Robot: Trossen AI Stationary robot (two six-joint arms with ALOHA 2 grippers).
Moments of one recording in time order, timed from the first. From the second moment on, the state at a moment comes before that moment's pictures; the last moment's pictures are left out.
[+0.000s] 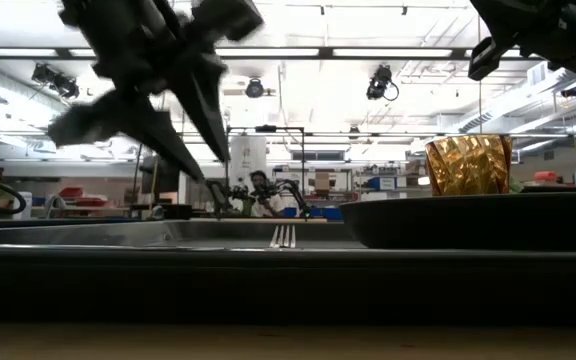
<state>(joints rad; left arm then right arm) -0.45 1.72 1.07 -0.40 -0.40 -1.66 -0.07 0.44 0.07 0.76 -0.23 0.24</state>
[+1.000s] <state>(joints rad) -0.82 1.59 1.07 -0.84 0.14 -2.33 -0.07 0.44 0.07 0.76 -0.21 0.24</state>
